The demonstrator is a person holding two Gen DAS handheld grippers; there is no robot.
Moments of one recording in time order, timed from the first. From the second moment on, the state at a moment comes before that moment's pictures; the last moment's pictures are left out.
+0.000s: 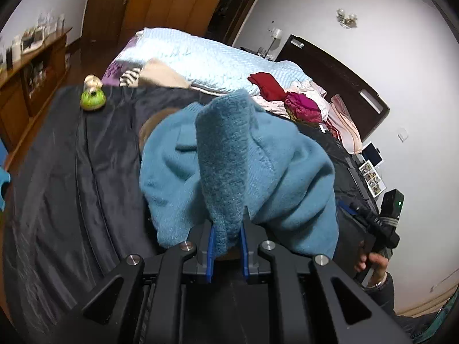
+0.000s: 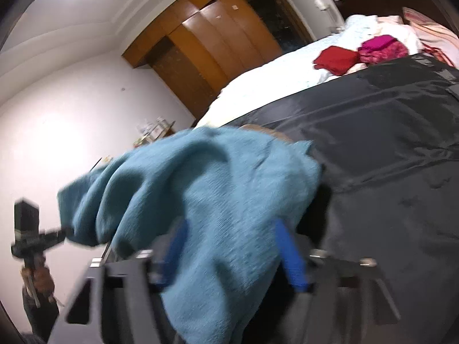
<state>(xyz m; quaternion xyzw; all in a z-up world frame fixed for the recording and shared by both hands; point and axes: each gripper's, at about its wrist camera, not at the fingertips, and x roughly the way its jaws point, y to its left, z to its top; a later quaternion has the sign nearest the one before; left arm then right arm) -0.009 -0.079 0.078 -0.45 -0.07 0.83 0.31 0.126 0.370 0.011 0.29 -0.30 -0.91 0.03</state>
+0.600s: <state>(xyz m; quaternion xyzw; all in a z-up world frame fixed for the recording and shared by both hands) 0.000 -0.103 0.045 -0.47 -0.09 0.83 0.29 -0.028 0.412 0.000 0.37 -0.25 -0.89 0.10</state>
